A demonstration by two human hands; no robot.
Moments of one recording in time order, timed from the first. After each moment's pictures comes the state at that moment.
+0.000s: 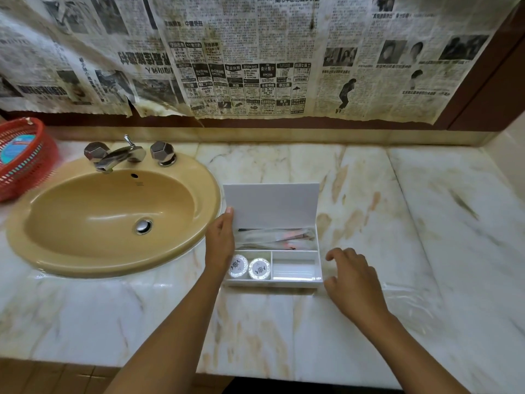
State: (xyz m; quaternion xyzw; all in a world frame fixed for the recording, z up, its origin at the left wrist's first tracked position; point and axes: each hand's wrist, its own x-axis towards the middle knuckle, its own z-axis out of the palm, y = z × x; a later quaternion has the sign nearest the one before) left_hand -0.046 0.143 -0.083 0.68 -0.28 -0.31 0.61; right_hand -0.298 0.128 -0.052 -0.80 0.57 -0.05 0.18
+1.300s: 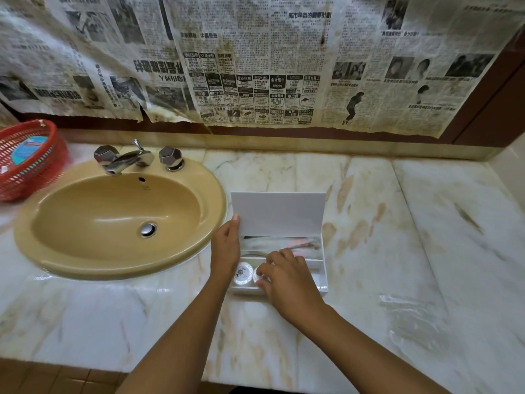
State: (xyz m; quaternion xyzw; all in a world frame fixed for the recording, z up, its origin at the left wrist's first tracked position) left_hand -0.042 0.146 -0.088 0.68 -0.27 -0.32 0.60; right_hand -0.198 0.150 -0.051 -0.92 0.36 -0.10 0.15
